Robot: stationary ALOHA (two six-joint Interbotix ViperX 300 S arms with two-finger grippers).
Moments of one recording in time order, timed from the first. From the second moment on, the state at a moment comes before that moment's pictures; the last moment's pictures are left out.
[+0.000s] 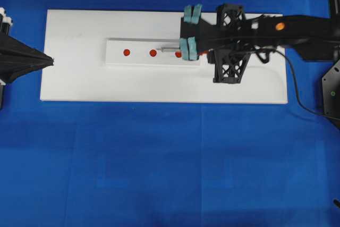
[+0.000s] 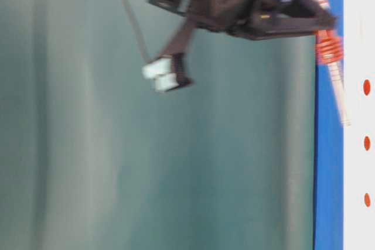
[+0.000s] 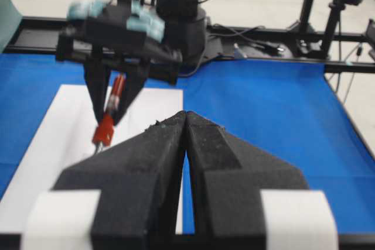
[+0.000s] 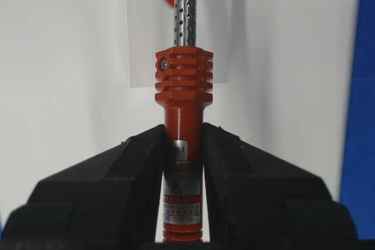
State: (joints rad) left arm -0.03 -1.01 1.21 0.00 -0.29 -0.04; right arm -0.16 -0.06 0.53 -0.22 0.65 0.18
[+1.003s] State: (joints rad) left arm -0.03 -1.01 1.21 0.00 -0.29 -0.04; right arm -0.15 -0.26 0.42 -0.24 0.85 0.17
